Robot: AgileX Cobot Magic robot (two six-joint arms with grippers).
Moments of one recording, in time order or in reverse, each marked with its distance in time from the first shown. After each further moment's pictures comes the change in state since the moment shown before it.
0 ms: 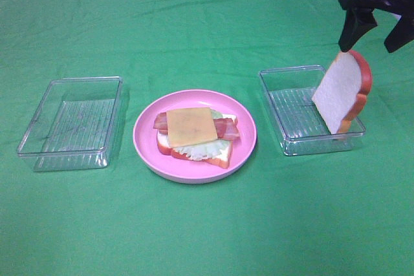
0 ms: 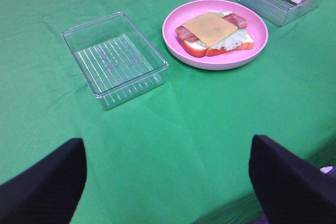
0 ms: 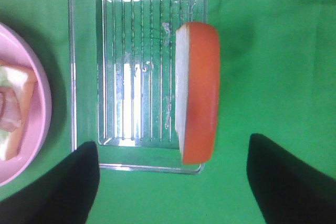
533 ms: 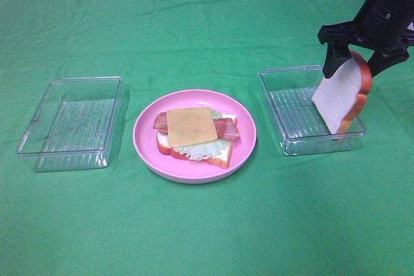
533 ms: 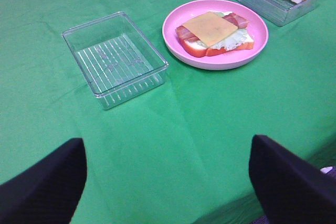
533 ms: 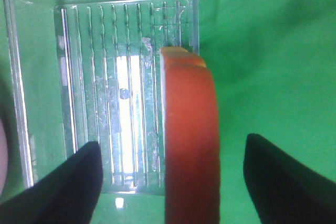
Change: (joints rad) left arm 0.000 0.000 0.000 0.000 0.000 0.000; right arm 0.000 0.167 0.000 -0.009 -0.122 0.025
